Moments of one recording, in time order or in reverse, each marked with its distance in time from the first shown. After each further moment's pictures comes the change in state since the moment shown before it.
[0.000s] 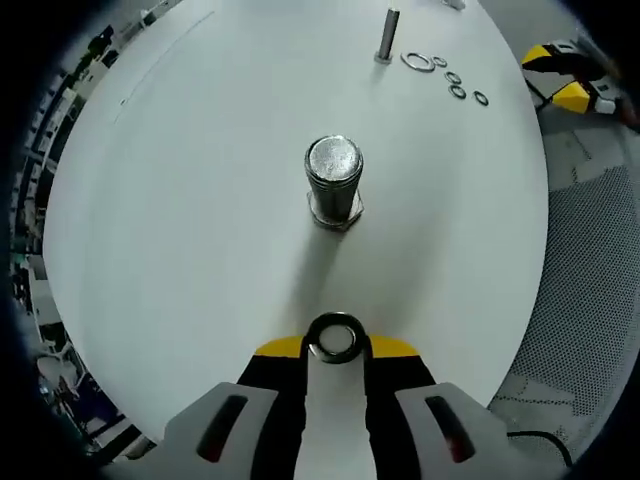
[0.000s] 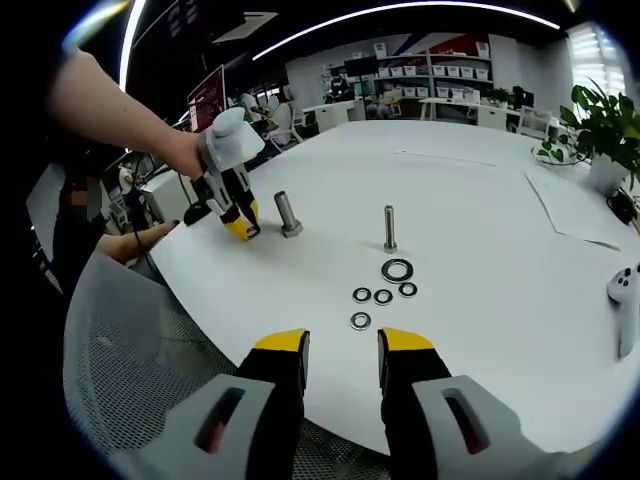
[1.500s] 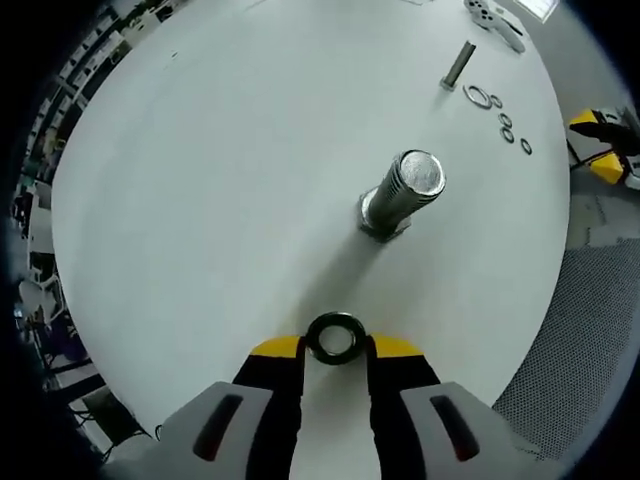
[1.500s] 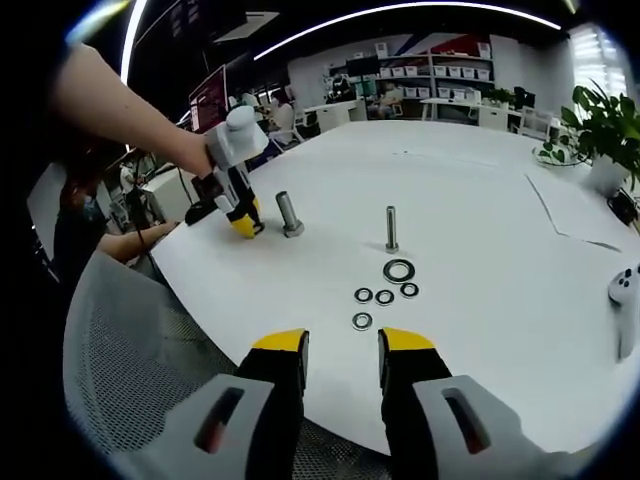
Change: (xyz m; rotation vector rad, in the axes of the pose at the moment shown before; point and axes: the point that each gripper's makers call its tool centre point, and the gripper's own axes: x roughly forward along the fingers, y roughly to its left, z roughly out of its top) left arm -0.001 0.013 0.000 -0.266 -0.016 0.019; right arm 0.000 0.001 0.001 -0.001 -0.003 0.003
